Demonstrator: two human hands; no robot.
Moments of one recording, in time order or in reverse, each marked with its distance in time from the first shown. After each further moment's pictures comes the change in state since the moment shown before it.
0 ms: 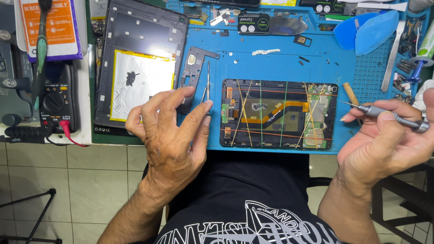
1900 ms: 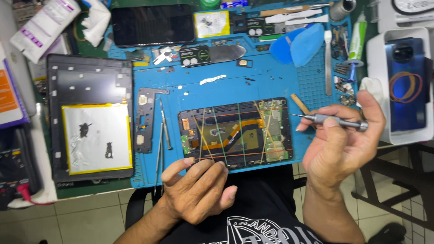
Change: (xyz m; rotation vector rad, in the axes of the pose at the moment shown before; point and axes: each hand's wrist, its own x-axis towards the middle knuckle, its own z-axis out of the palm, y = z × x) left_hand -0.004 0.035 0.045 -0.304 0.172 0.502; right_hand 0.003 -0.012 0.008 0.046 0.078 0.107
